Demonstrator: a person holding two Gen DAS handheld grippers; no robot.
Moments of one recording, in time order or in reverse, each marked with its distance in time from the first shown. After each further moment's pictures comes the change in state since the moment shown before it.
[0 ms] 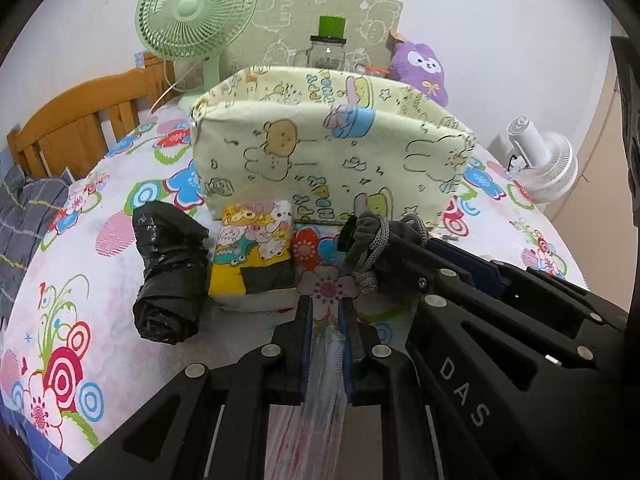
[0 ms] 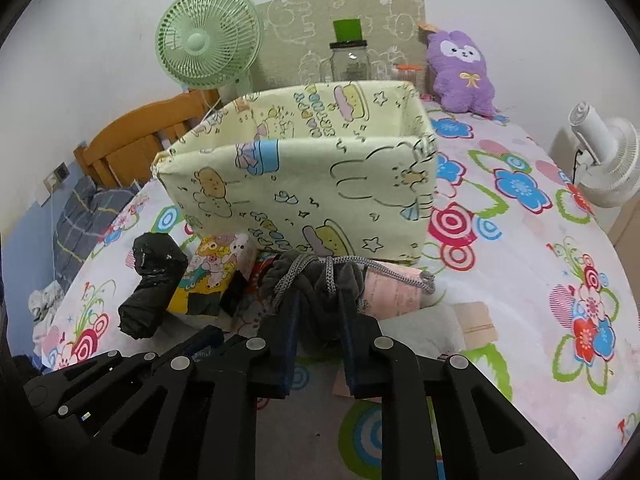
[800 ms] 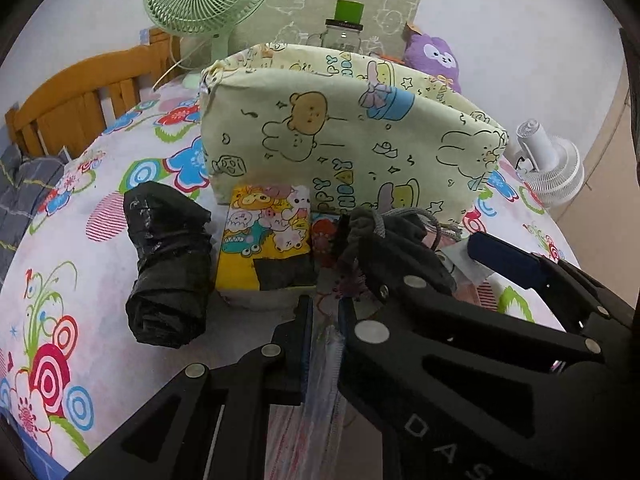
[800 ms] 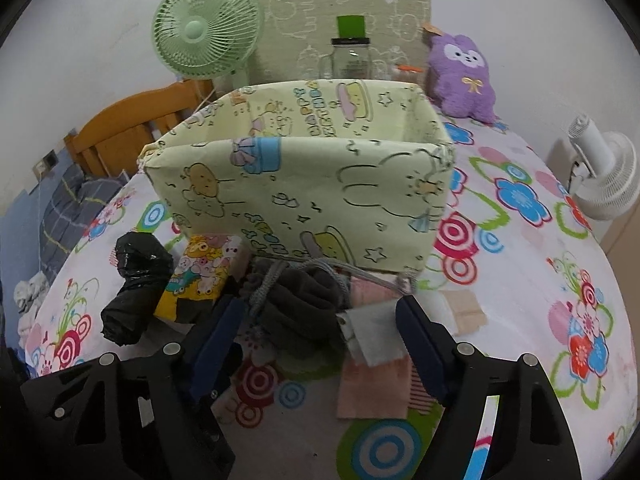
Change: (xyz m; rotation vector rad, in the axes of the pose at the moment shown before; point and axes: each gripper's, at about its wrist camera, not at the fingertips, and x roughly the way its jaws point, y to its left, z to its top) left arm 0.022 0.017 0.003 -0.057 0.051 -0.018; right arm 0.021 0.010 0.006 -0.055 0.019 -0.033
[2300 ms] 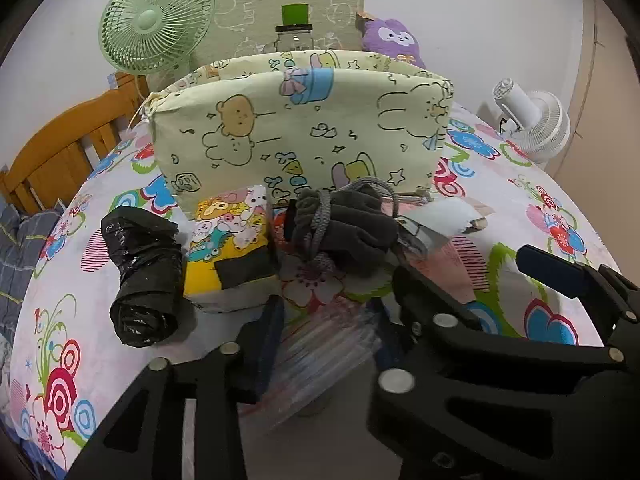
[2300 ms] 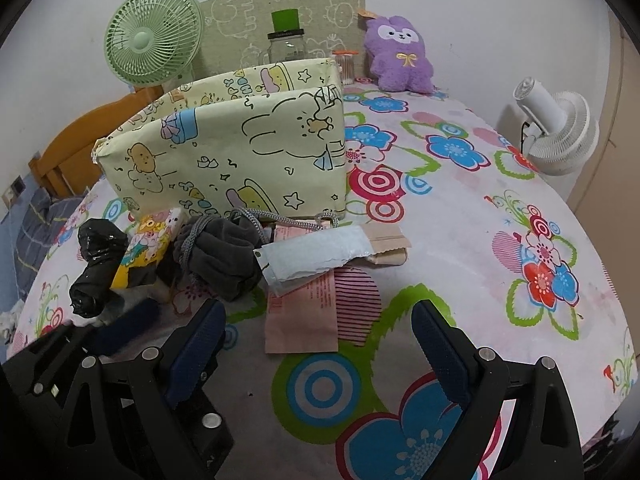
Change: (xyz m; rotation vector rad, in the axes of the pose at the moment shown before) left arm 0.000 -0.033 -0.016 0.198 -0.027 0.044; right arm -0.019 -0.034 -0.036 0.134 0.015 -0.137
